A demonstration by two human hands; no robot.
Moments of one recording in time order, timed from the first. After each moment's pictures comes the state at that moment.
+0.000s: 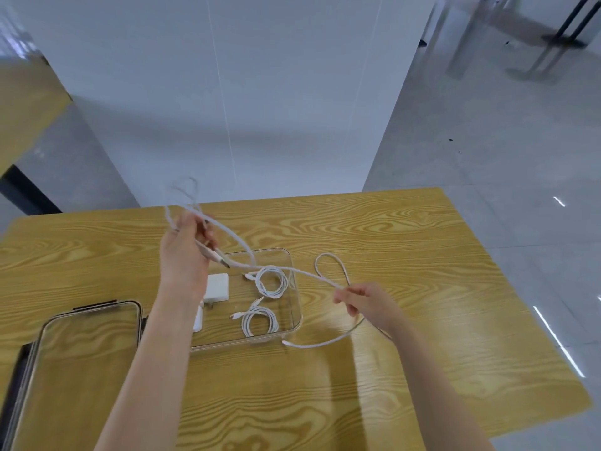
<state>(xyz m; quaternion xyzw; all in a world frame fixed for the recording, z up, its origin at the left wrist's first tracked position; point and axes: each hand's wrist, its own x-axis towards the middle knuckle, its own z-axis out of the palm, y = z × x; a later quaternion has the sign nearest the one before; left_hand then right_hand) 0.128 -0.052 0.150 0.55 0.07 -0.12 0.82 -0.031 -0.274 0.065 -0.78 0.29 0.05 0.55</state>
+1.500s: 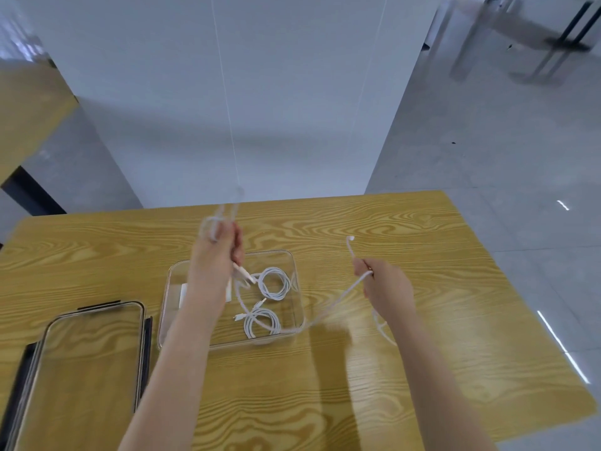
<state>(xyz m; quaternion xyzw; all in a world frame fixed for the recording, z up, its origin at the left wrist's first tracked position) 0.096 -0.064 0.159 0.70 -0.03 -0.14 0.70 -0.017 -0.275 0.096 -0.91 0.33 -0.03 0.24</state>
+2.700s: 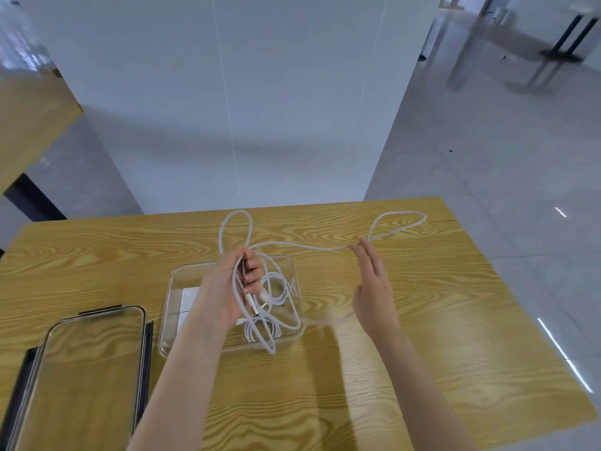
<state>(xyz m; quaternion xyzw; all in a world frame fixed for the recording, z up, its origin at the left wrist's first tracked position) 0.096 -0.064 0.139 0.45 0.11 -0.37 0.81 -0.017 -0.258 0.063 -0.92 0.22 -0.24 0.23</state>
